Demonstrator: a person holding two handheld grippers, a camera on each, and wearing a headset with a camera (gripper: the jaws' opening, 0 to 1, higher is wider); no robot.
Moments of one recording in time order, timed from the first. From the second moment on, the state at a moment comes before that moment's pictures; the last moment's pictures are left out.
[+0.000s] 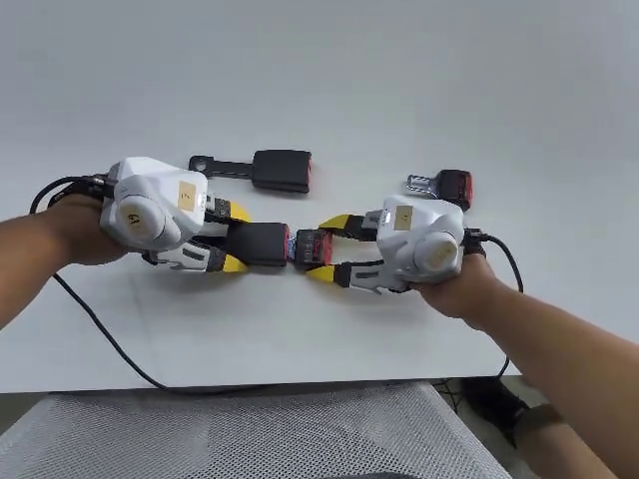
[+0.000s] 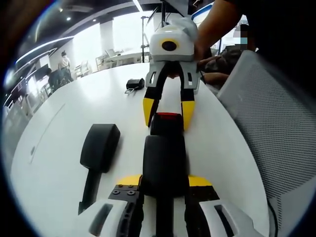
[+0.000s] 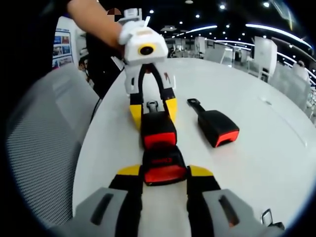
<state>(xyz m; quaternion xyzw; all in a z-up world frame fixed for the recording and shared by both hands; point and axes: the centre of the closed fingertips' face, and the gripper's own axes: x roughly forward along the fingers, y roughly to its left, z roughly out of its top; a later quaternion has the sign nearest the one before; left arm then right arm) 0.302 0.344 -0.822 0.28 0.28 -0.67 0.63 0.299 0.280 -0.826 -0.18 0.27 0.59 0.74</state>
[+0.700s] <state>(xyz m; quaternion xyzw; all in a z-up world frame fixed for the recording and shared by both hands) 0.300 0.344 -0.822 0.29 0.30 -0.66 0.62 0.296 0.284 -0.825 -0.18 0.28 0.58 0.74</state>
